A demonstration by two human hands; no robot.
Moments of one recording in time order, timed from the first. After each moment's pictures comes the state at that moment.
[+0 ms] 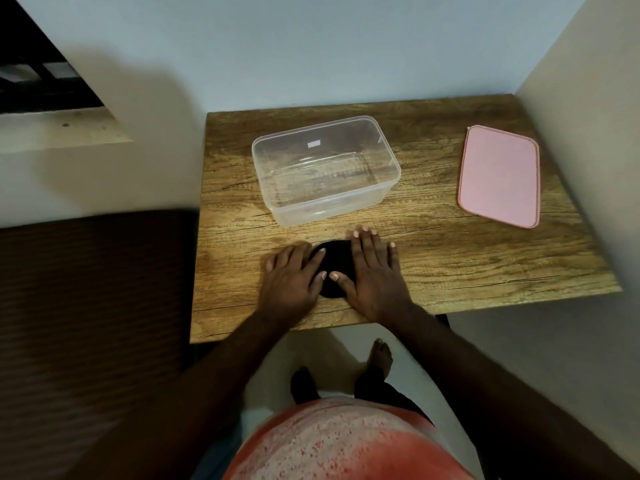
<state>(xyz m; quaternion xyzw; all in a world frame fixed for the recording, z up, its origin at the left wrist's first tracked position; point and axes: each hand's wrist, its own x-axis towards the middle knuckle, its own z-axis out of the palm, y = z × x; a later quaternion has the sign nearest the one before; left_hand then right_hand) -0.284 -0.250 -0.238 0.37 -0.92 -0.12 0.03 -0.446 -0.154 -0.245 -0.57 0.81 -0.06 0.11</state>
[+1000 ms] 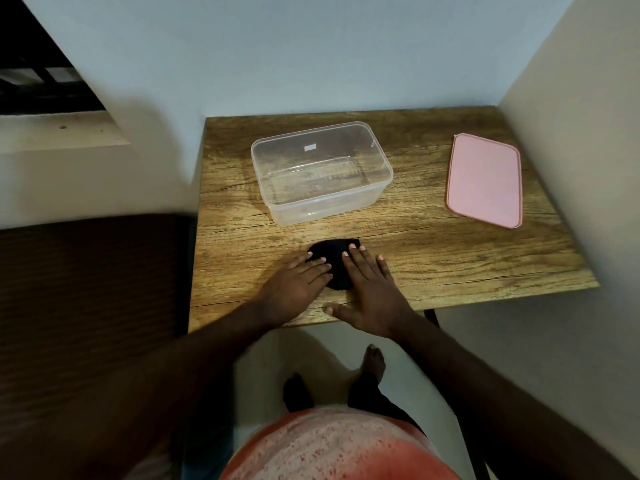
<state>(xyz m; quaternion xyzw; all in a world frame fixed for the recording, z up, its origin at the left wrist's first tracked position) -0.278 -0.262 -0.251 0.05 -0.99 0.01 0.16 -0.439 -0.124 -0.233 -0.62 0.76 -0.10 0.18</state>
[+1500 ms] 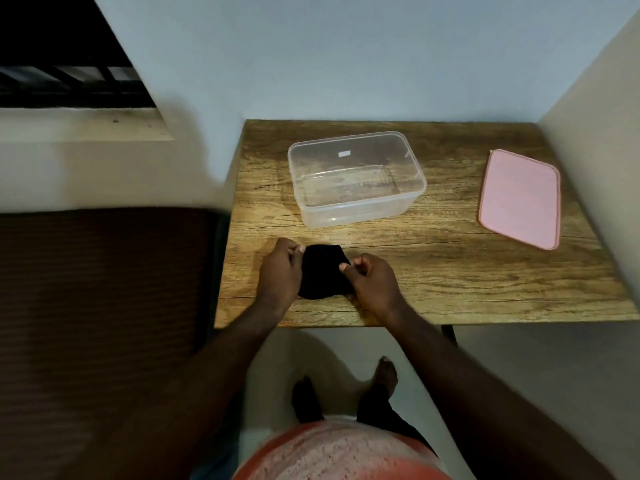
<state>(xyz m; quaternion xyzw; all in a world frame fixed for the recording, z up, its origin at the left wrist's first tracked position) -0.256 -0.270 -0.218 0.54 -0.71 -0.37 0.27 -0.400 -0.178 -0.206 -0.33 0.77 -0.39 0.37</state>
